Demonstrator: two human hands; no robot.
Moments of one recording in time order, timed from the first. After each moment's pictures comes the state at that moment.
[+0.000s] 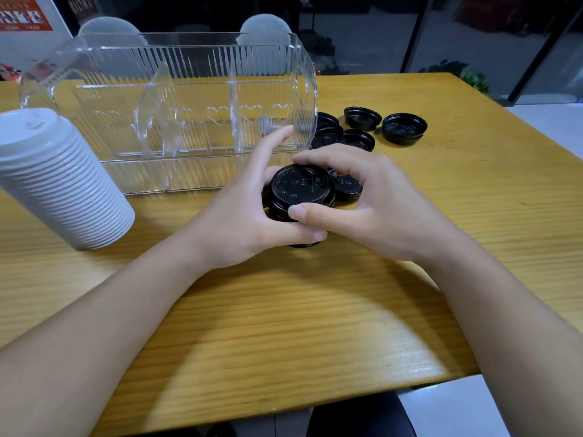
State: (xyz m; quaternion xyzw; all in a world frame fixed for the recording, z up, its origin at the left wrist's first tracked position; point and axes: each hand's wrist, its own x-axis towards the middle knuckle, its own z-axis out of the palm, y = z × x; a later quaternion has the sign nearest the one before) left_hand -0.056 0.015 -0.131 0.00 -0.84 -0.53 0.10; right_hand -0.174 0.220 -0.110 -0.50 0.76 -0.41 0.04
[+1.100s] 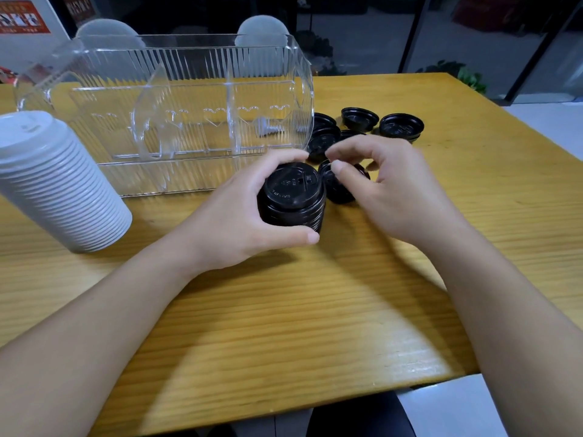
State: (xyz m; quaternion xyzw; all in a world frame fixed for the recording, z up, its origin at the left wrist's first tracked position) left_hand -0.056 0.010 -0.128 -0.01 -0.89 -0.45 0.12; right_hand -0.199 0.222 -0.113 -0.40 0.83 -0.40 -0.05
